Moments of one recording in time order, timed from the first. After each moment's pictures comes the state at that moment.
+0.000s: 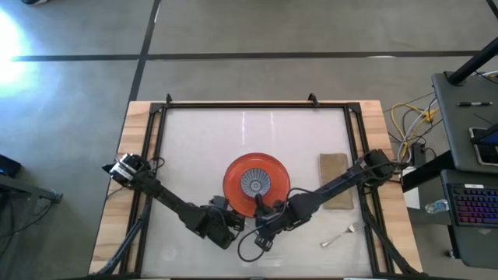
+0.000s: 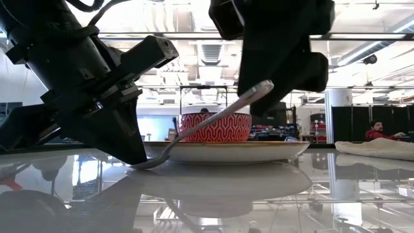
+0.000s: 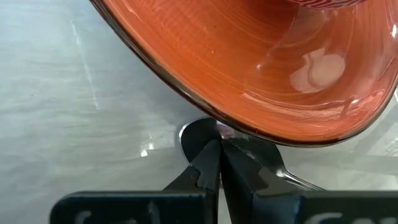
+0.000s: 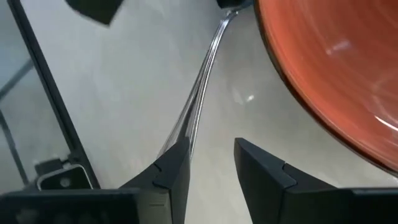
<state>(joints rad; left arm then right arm) -0.58 1.93 1.10 -0.40 -0.53 -1.88 0.46 1.98 1.45 -0.54 0.02 1.01</state>
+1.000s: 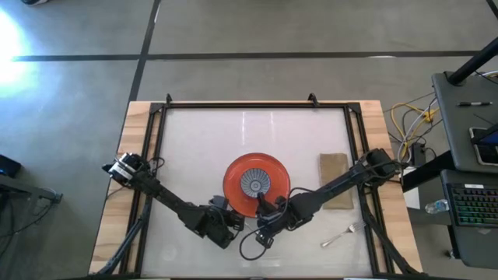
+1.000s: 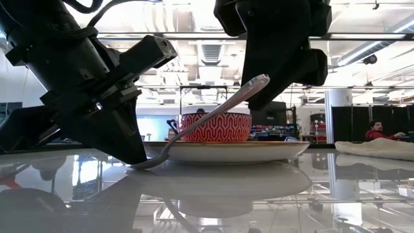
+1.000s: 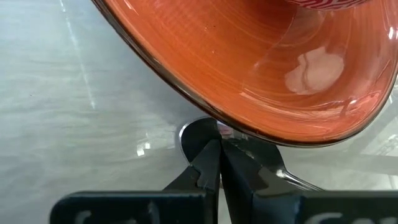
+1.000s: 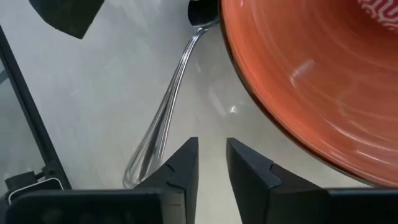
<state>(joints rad) -0.58 1.93 1.08 -0.37 -0.53 -1.88 0.46 1.96 1.45 -0.59 0.11 1.01</state>
